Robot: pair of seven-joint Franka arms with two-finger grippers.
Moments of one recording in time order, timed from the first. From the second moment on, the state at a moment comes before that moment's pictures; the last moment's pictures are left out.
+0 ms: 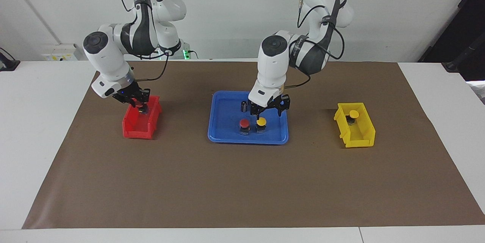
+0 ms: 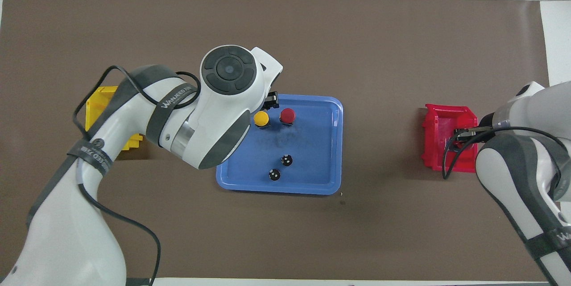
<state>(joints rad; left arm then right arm) -0.63 0.29 0.01 -1.63 0.07 1.91 -0.65 0.01 -0.07 -0.07 -2.14 -0.01 1.98 -0.08</state>
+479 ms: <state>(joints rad) -0.32 0.07 0.02 -1.62 0.03 1.68 -0.14 0.20 0.04 -0.06 -1.69 0.01 1.70 0.17</state>
